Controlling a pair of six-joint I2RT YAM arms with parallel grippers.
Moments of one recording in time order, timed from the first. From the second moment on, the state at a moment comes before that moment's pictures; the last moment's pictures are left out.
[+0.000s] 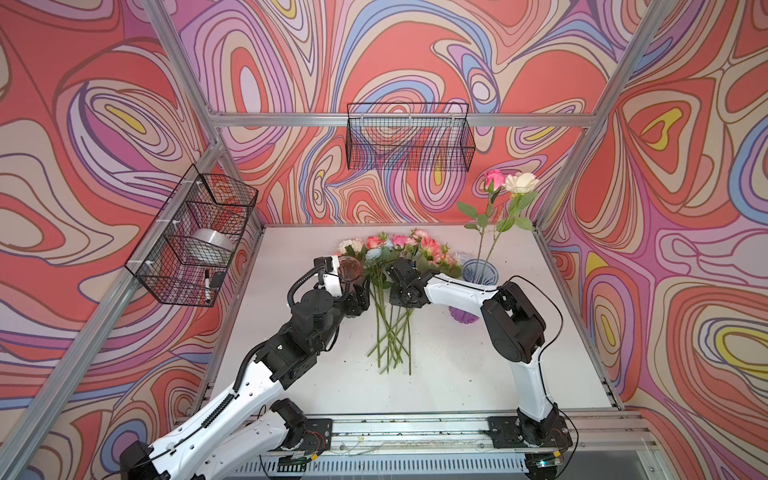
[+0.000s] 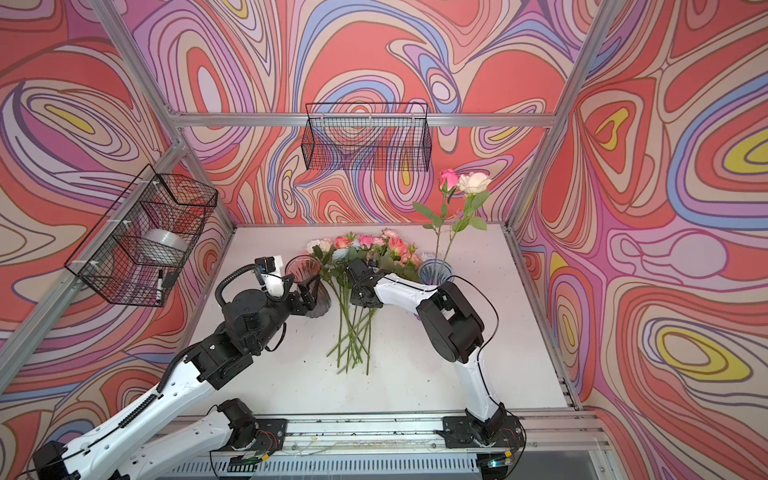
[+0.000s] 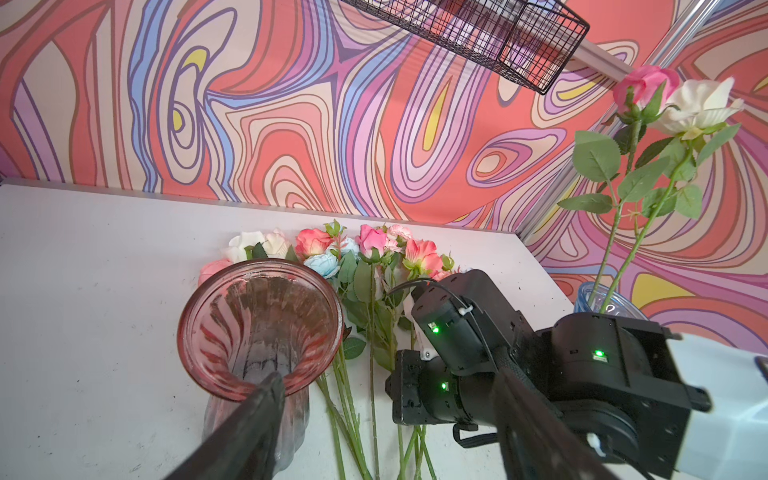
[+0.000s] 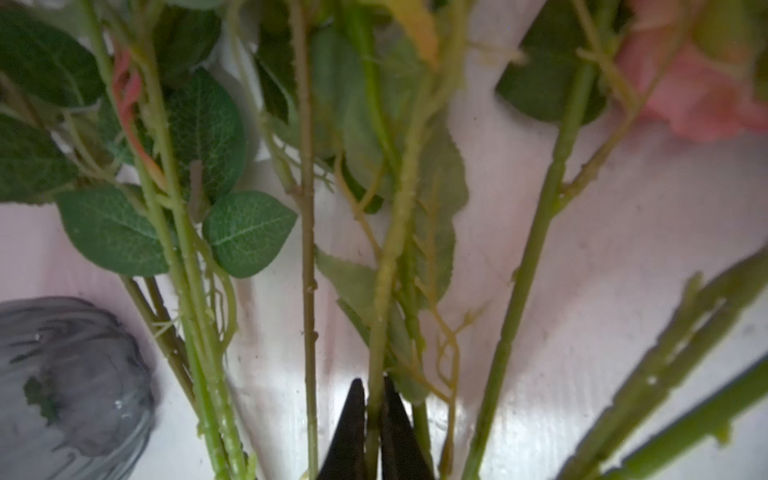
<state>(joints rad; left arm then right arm) -0.69 0.84 0.76 -0.11 -0.34 -0.43 0.72 2.11 1.54 -0.53 0.13 0.83</state>
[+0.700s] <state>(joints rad) -0.69 0.84 0.76 -0.10 -0.27 -0.43 0.72 1.72 1.45 -0.42 0.18 0.84</state>
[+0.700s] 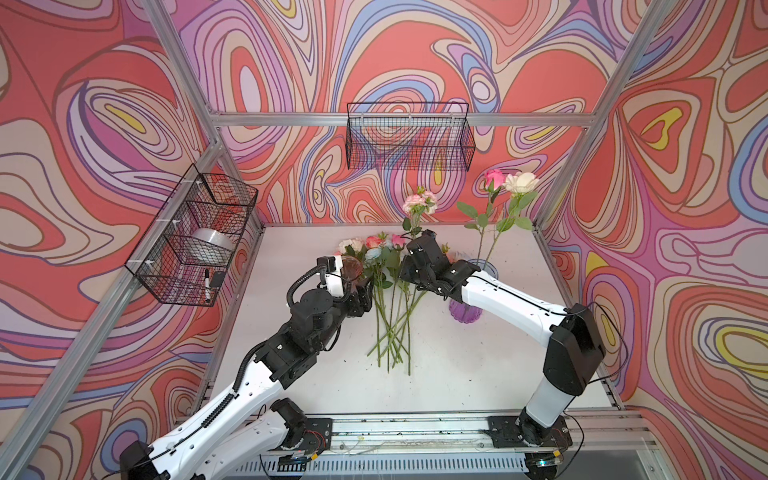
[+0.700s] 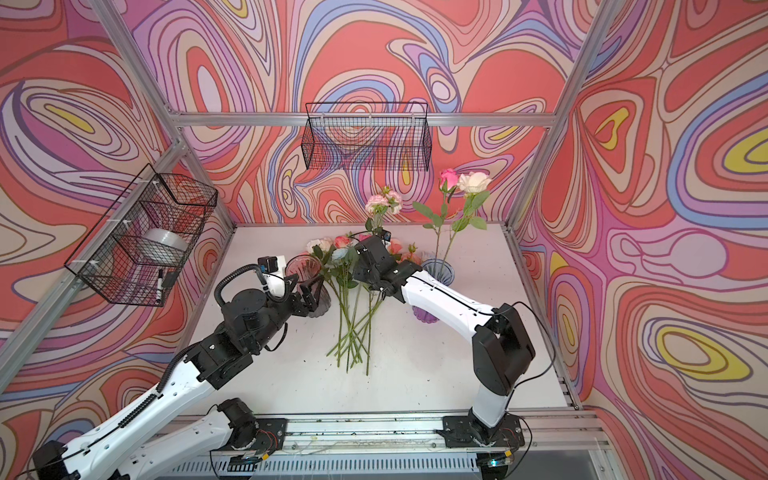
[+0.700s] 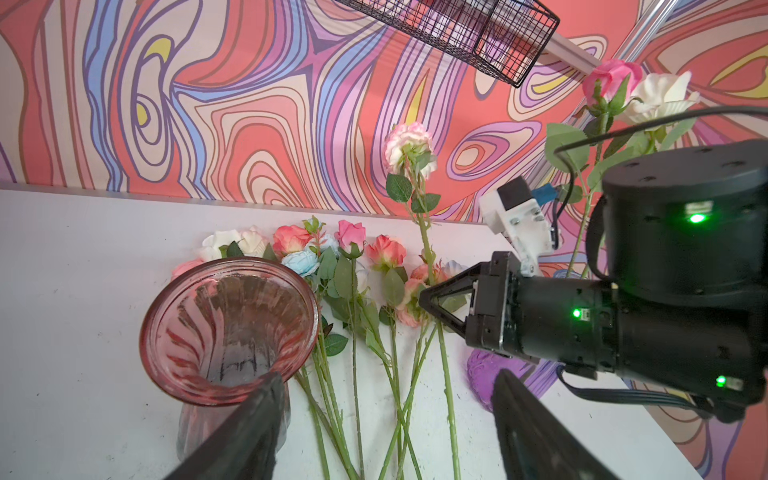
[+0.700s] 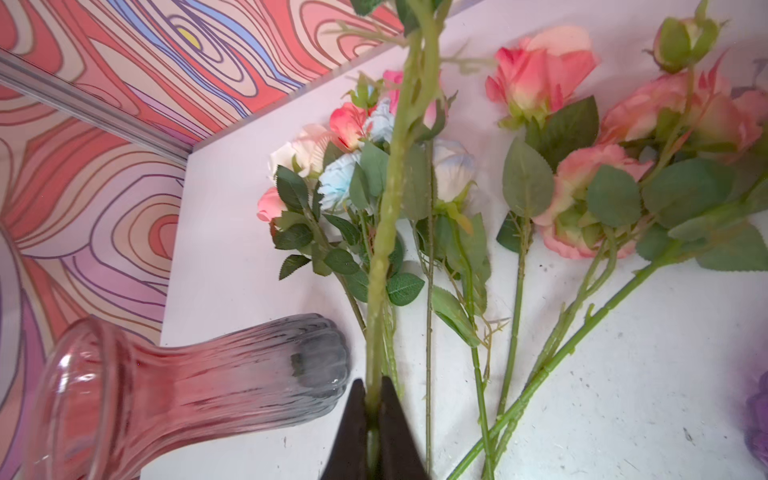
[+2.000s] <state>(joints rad) -0.69 0.80 0.72 0.03 -0.11 -0.42 0.97 1.43 1.37 -0.17 0.41 0.37</state>
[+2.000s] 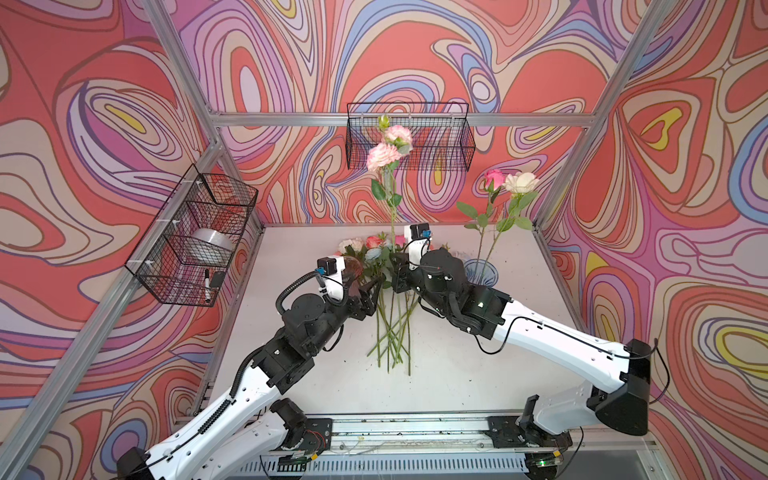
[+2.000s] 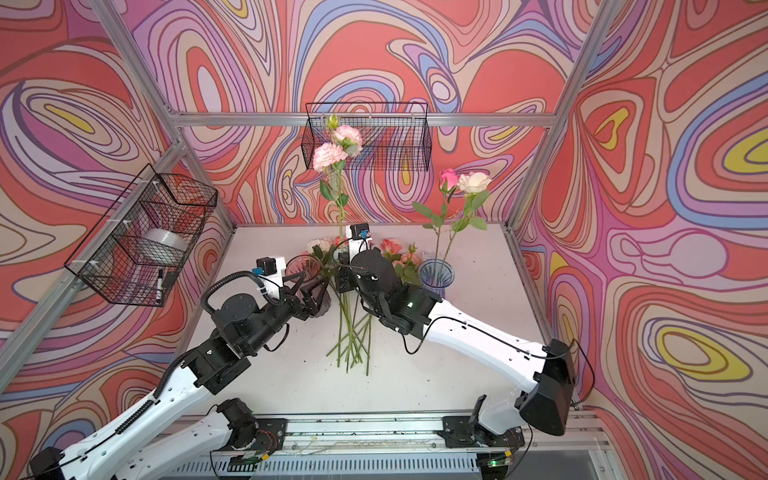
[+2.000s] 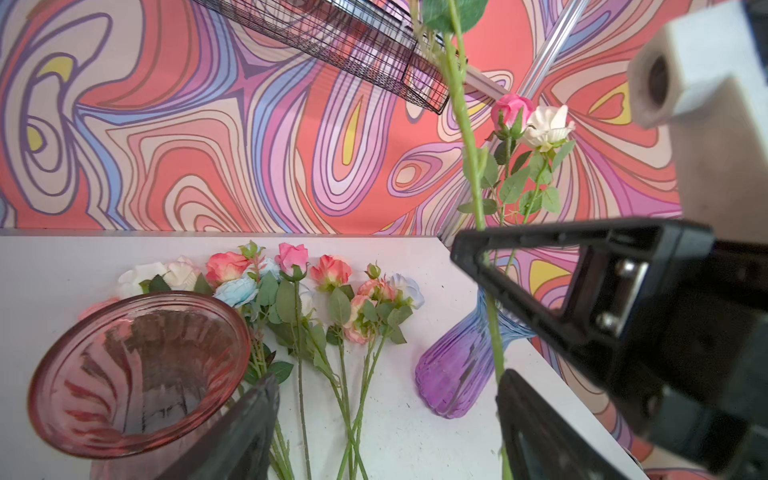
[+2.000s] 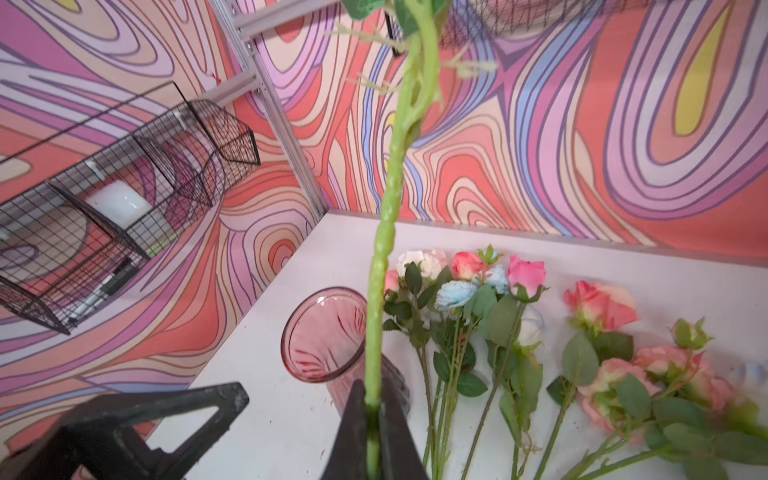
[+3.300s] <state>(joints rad) -0.69 1.17 0.84 0.07 0.59 -0.56 0.58 1.26 1.20 0.32 0.77 -0.32</state>
